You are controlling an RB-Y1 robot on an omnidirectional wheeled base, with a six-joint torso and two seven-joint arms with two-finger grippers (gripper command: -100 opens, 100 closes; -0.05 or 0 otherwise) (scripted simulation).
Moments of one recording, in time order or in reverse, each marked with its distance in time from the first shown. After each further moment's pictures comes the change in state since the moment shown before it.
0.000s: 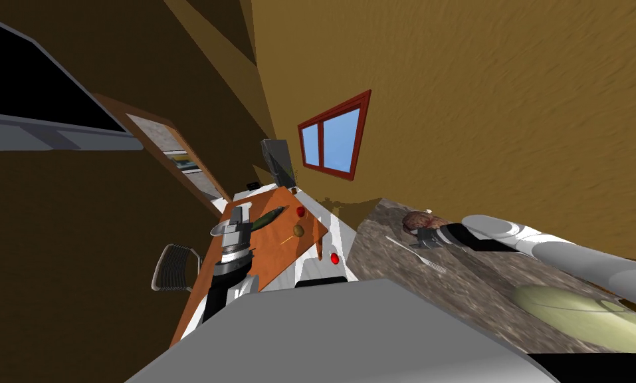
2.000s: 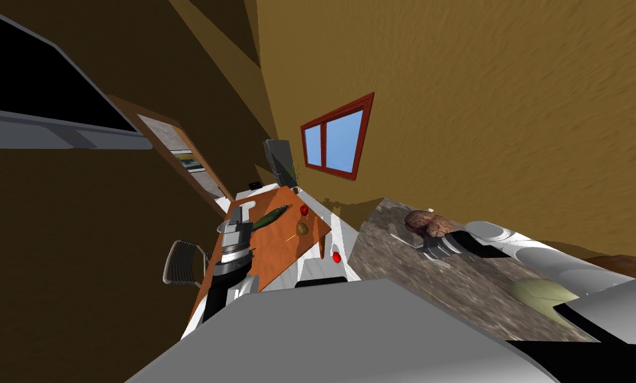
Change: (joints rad) left arm 0.000 0.000 0.000 0.000 0.000 0.000 0.000; right arm -0.125 0.155 -0.081 0.305 0.207 -0.223 0.000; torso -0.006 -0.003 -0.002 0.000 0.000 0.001
